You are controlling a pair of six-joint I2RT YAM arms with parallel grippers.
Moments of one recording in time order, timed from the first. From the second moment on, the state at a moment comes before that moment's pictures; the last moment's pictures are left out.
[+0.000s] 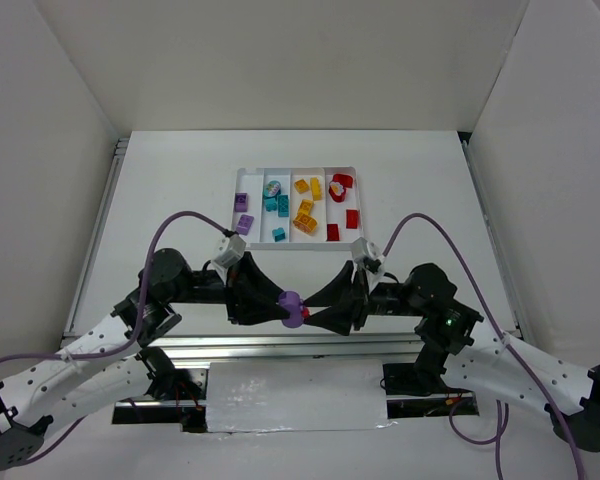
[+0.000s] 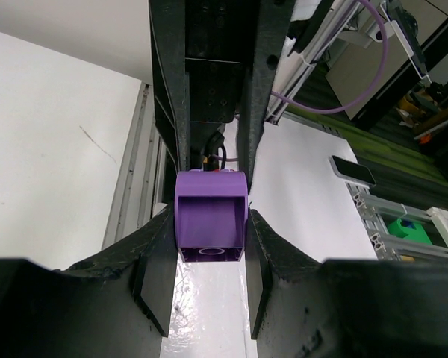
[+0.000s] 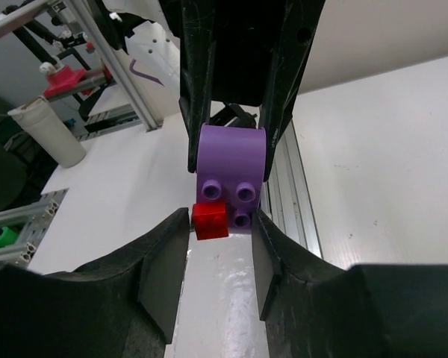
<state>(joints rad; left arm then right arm) -0.79 0.74 0.63 0.21 0.78 -0.48 0.95 0.62 0.54 0.24 -0.58 0.38</state>
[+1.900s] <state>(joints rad) -0.67 0.84 0.97 -0.35 -0.23 -0.53 0.53 1.13 0.64 0.25 -0.23 0.57</state>
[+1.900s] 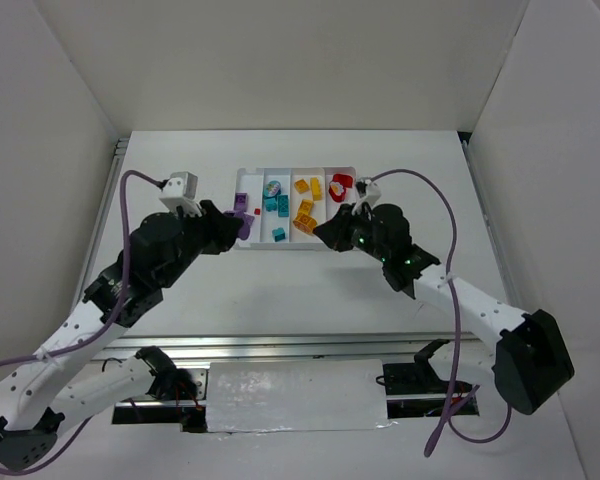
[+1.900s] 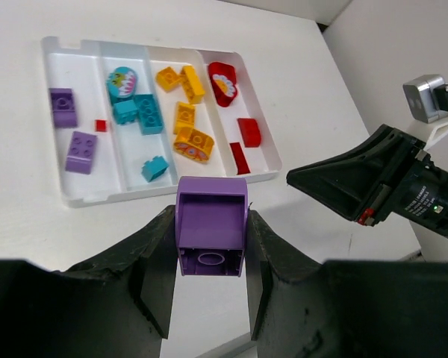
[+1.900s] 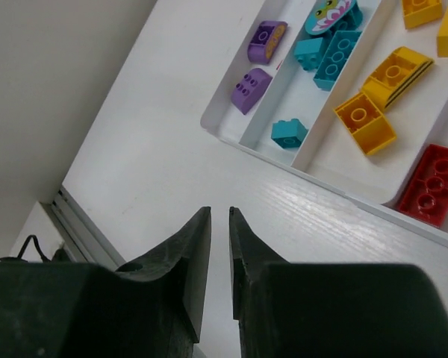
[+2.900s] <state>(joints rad) -0.53 0.74 1.15 -0.81 -0.45 -0.52 0.78 2.14 1.95 -0.47 0.26 0.65</state>
